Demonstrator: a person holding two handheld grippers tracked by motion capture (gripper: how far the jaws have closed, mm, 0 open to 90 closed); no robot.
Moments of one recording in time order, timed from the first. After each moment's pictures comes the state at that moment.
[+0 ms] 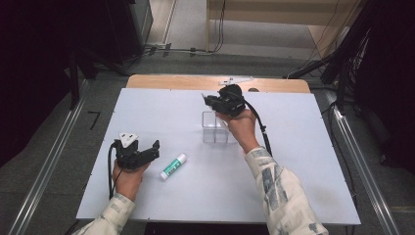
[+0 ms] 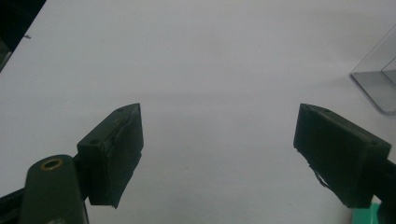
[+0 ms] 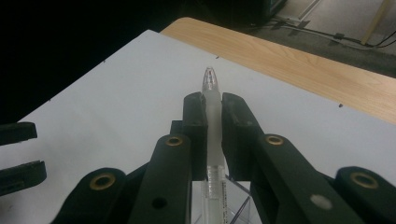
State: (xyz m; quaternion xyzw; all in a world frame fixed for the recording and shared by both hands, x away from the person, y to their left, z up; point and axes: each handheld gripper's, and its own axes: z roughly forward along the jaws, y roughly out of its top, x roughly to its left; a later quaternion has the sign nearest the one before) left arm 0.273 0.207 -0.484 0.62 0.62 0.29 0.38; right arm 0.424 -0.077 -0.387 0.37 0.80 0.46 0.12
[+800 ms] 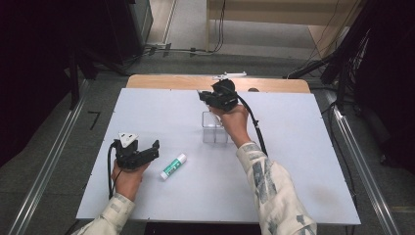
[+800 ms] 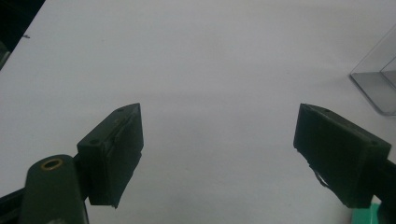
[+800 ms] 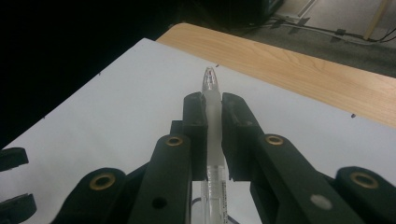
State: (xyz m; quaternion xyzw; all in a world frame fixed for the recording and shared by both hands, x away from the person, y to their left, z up) left arm 0.273 0.208 -0.484 0.62 0.62 0.29 0.38; right arm 0.442 -0.058 -0.390 0.39 0.79 0.46 0.11
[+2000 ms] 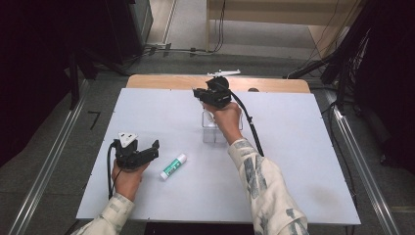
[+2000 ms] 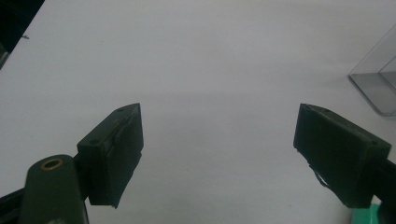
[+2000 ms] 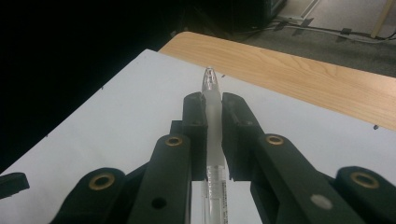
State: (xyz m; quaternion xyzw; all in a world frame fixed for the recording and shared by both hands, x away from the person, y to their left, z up) left arm 0.274 0.209 -0.485 0.62 0.62 0.29 0.39; right arm 0.454 -0.041 -0.395 0.40 0.78 0.47 0.10
